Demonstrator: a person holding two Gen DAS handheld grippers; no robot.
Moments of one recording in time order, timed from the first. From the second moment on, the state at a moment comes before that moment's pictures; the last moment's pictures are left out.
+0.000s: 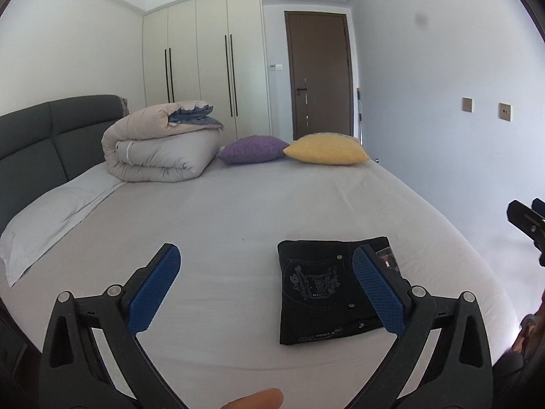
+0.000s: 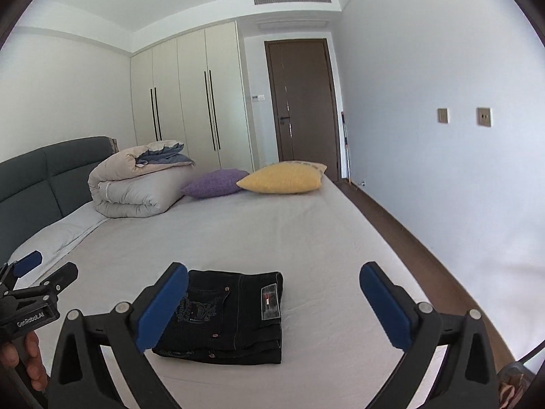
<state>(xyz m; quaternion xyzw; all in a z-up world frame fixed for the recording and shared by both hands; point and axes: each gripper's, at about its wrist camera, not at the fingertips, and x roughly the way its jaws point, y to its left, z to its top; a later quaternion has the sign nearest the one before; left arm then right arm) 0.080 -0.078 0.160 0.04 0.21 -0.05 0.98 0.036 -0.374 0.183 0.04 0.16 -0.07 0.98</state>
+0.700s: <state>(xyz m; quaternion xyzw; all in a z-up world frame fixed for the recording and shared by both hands) 0.071 -0.072 0.121 0.01 0.31 -0.04 0.95 0.023 -0.342 0.158 0.05 0.26 -0.06 0.96</state>
